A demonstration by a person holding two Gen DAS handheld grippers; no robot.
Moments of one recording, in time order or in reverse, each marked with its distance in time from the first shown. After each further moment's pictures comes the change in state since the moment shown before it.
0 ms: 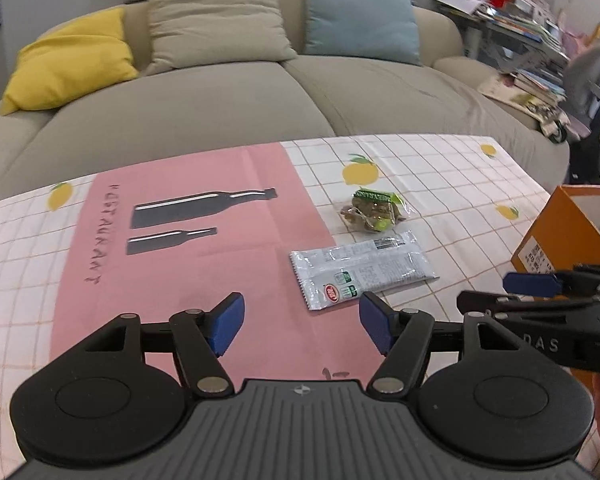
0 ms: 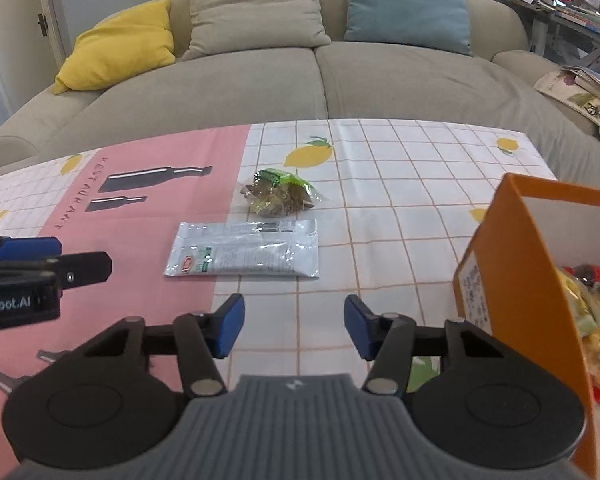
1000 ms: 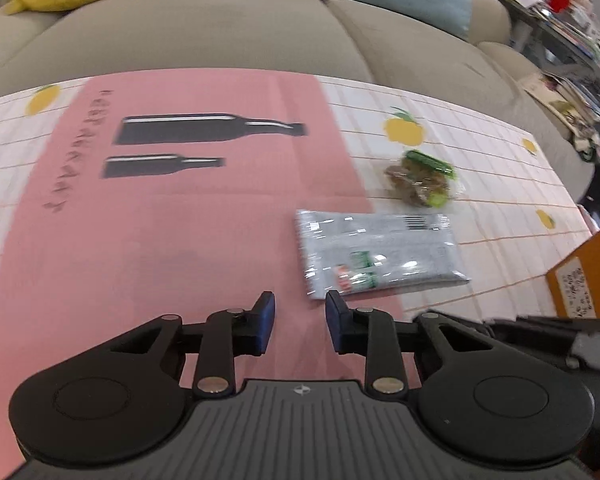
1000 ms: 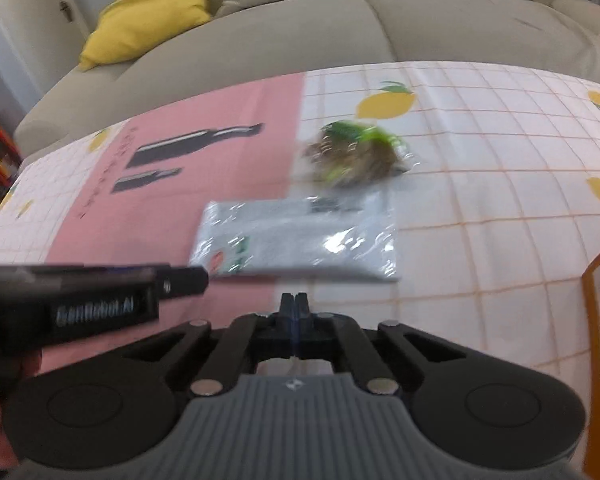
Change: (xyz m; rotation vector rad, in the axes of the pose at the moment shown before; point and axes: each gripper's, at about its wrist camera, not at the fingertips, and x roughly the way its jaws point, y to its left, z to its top) left arm 0.058 0.036 -0.006 -0.220 0.171 -0.020; right arm 0.071 0.027 0.009 0.018 0.136 0.199
